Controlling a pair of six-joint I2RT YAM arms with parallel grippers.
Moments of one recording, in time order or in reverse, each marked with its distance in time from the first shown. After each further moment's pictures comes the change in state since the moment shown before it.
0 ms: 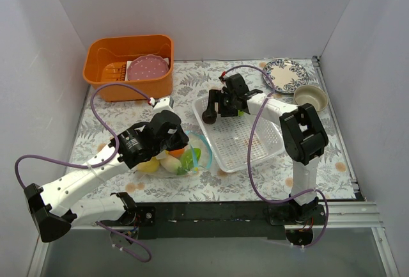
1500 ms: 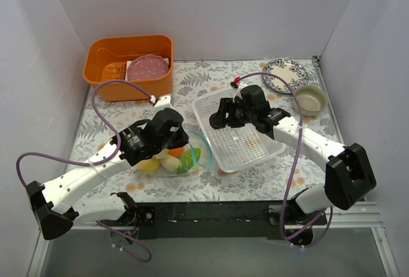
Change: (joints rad) left arm 0.000 0.027 0.027 -0.023 -0.016 0.000; right arm 0.066 -0.516 -0.352 0.048 -0.001 0.053
